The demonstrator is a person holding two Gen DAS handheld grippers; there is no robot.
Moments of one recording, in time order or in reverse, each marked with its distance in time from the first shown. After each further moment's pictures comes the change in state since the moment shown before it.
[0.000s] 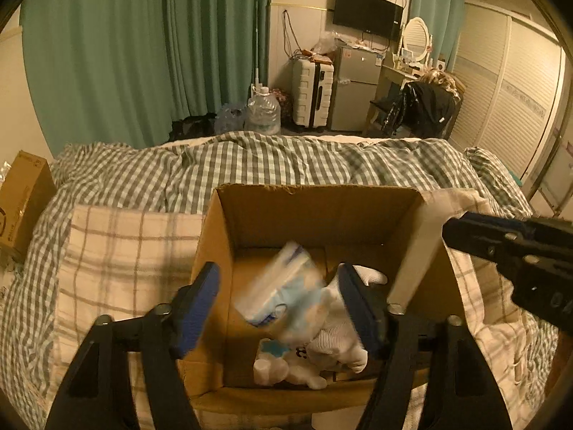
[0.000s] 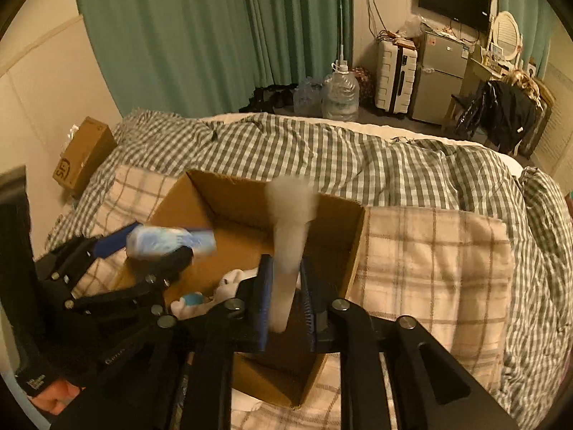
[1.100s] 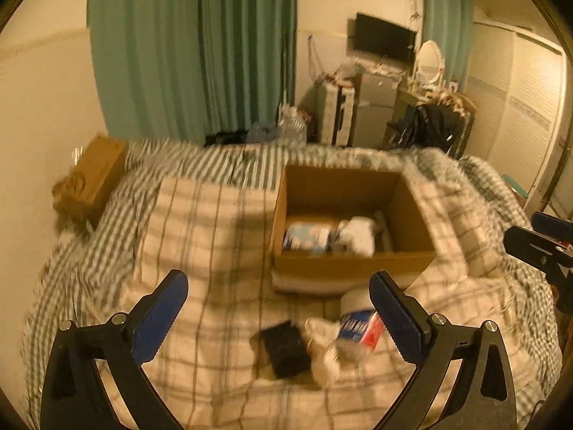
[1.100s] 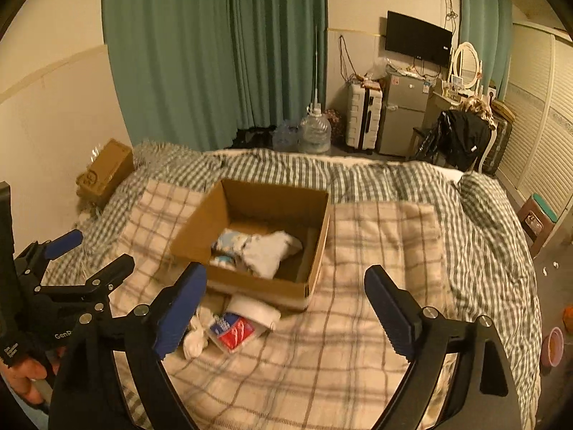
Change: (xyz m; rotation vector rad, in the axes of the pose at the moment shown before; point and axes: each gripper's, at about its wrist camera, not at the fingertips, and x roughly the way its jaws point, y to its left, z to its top) left arm -0.138 0.034 -0.087 -0.056 -0.065 0.083; right arm -0.148 0.054 -0.096 0.022 -0.142 -0.138
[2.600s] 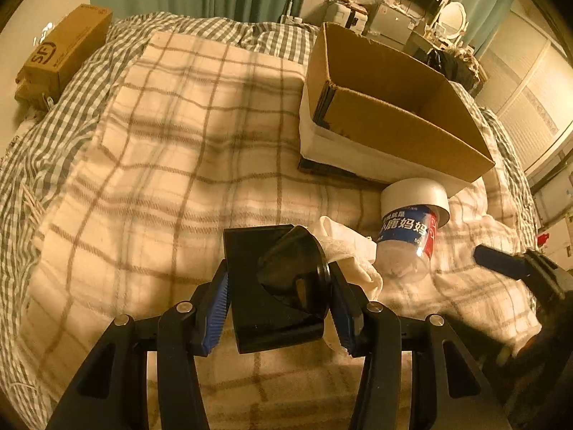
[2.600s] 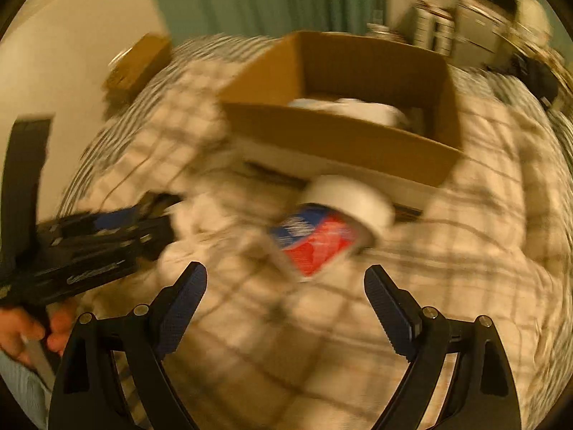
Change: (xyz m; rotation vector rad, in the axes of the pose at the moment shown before) left arm 0.081 0.056 -0.084 -0.124 0.352 -0.137; right arm 0.116 0.082 -0.087 -0.101 0.316 0.250
